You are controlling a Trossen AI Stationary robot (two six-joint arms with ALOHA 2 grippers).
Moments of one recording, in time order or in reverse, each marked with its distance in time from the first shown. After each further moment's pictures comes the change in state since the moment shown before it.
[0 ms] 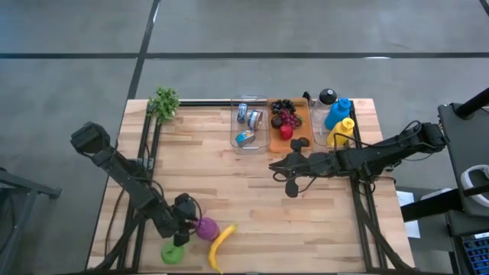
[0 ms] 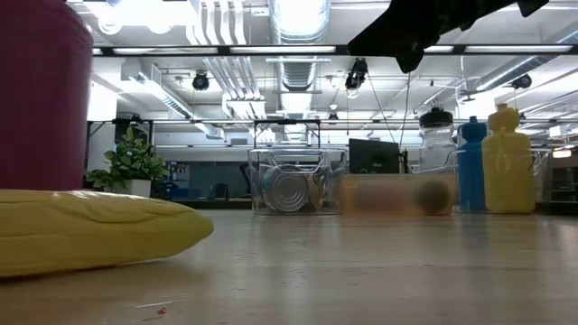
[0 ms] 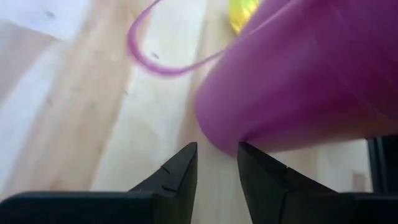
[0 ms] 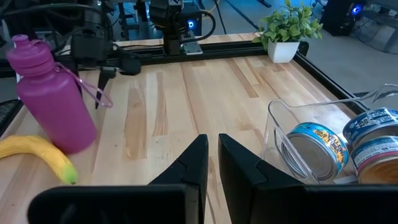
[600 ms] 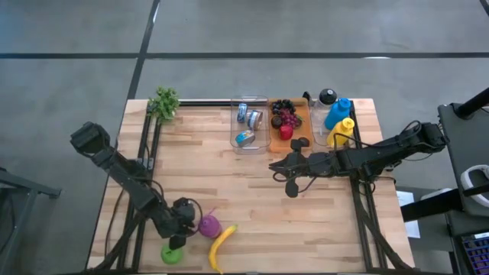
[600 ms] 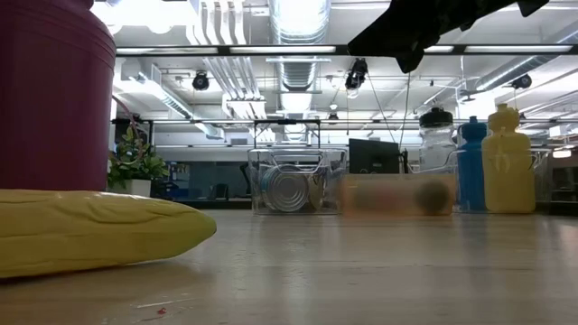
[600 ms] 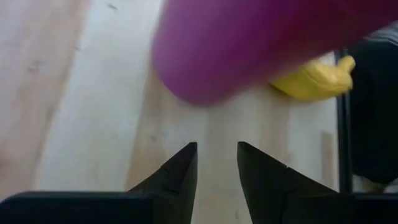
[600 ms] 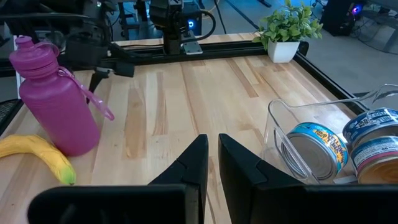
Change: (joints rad) left arm 0.002 -0.003 0.000 0.004 0.149 -0.011; right arm 0.000 0.000 0.000 -0.001 0.000 -0.002
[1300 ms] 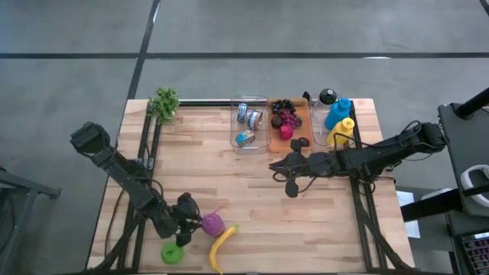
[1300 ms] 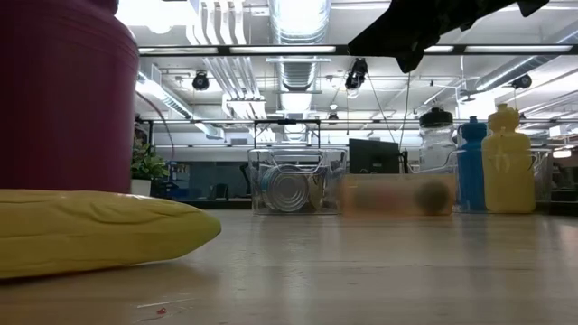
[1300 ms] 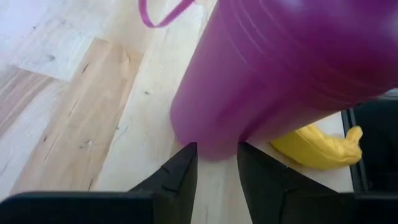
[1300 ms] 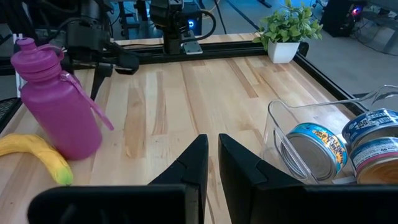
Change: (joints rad) left arm -0.004 0.001 0.000 0.076 -0.238 0.041; right arm 0.000 0.000 0.000 0.000 0.000 -0.007
